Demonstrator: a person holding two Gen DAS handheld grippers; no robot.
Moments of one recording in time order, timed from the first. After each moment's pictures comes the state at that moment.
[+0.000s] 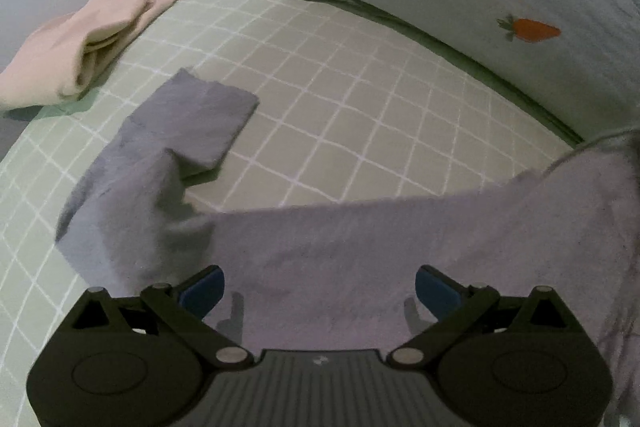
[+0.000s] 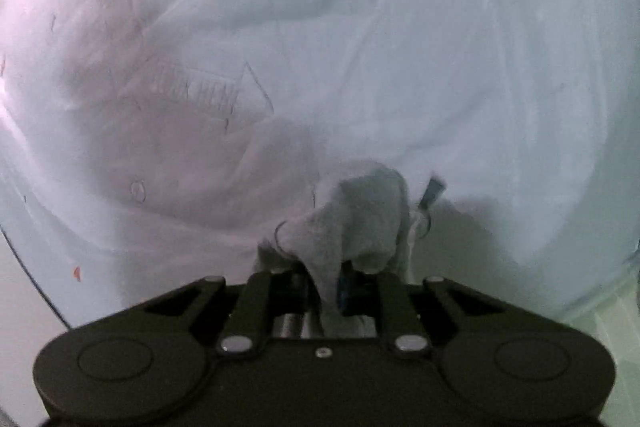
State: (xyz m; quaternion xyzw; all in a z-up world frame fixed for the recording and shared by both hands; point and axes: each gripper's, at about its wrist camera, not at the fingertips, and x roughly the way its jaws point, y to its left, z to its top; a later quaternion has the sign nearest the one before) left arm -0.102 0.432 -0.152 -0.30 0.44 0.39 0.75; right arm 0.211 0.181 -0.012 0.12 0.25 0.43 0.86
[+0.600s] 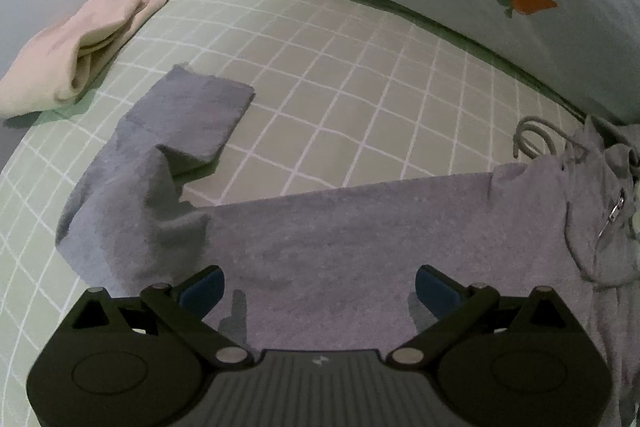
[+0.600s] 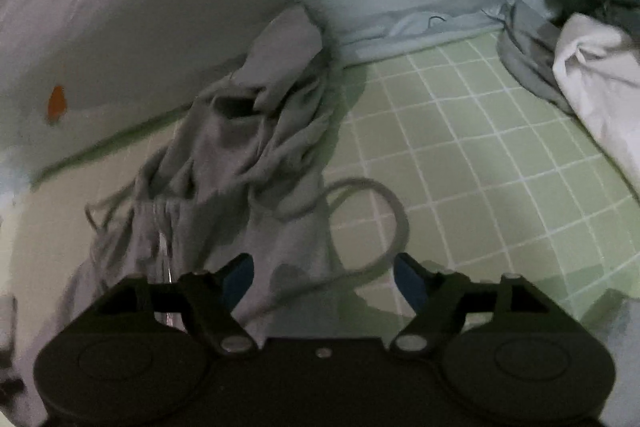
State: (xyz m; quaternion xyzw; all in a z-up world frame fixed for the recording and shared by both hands) left arm -0.088 0.429 -0.159 -0.28 0.47 0.38 0.75; right arm 0.196 0.132 -0.165 0.00 0.49 0.27 0.83
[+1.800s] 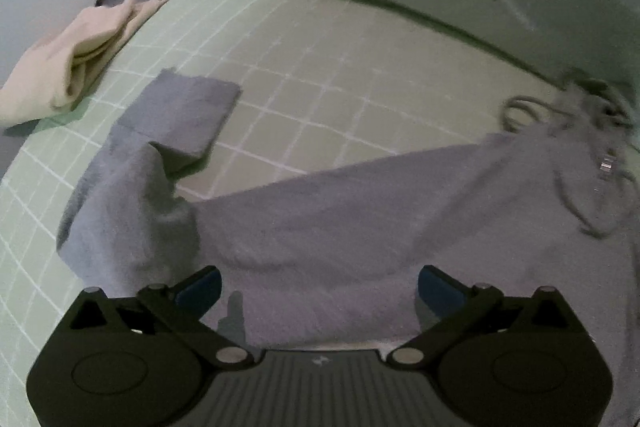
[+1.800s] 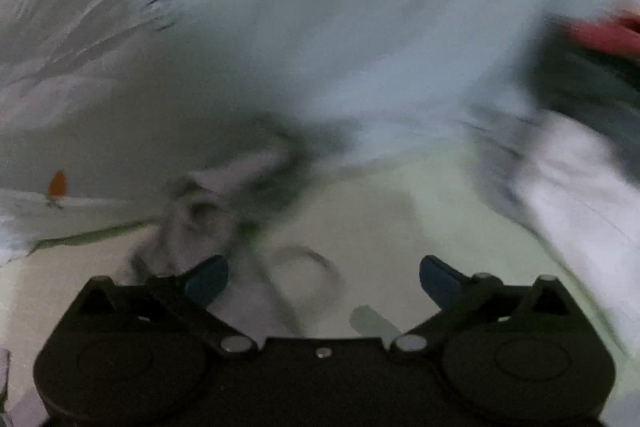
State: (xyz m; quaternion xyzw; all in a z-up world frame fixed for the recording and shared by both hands) left arm -0.089 0.401 -0.156 -0.27 0.46 0.36 0.76; right arm 0.223 0.104 -0.121 0.00 0.40 0.25 0.88
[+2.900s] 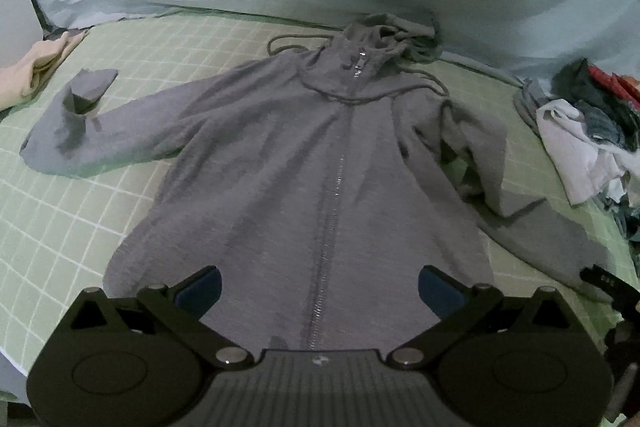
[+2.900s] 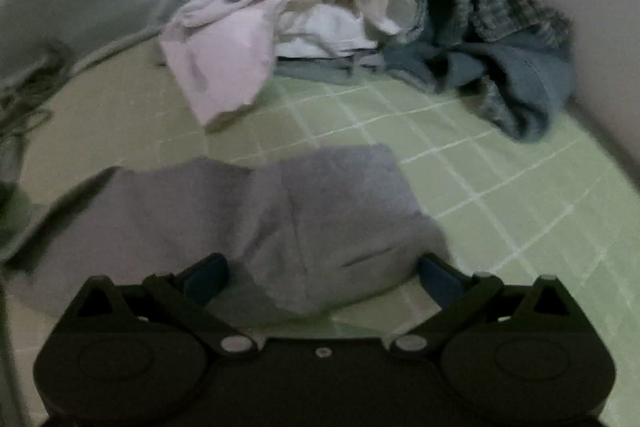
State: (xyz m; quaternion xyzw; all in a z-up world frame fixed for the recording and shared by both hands) left arm -0.094 0.123 -0.096 -0.22 0.43 0.30 0.82; right arm 0.193 -0.171 -0.215 -0.03 0.42 0.11 0.90
